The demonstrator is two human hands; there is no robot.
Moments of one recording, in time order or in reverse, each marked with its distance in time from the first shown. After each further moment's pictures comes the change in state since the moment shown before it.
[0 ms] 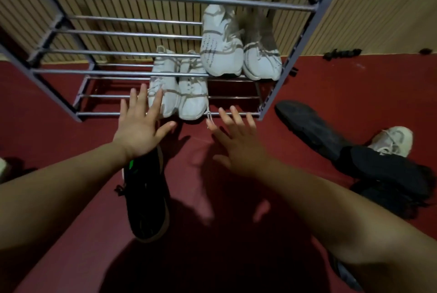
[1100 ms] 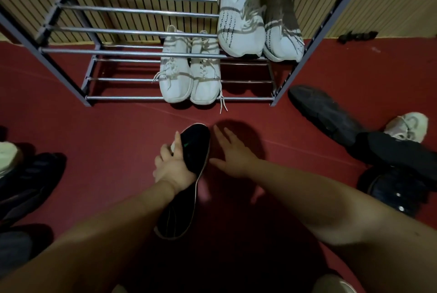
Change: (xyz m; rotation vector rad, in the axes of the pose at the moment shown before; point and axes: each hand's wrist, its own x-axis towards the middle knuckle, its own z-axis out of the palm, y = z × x) left_hand -0.075 0.026 0.082 -0.324 -0.406 -0.435; right_hand -0.001 -0.052 0.036 0.518 -0.528 0.277
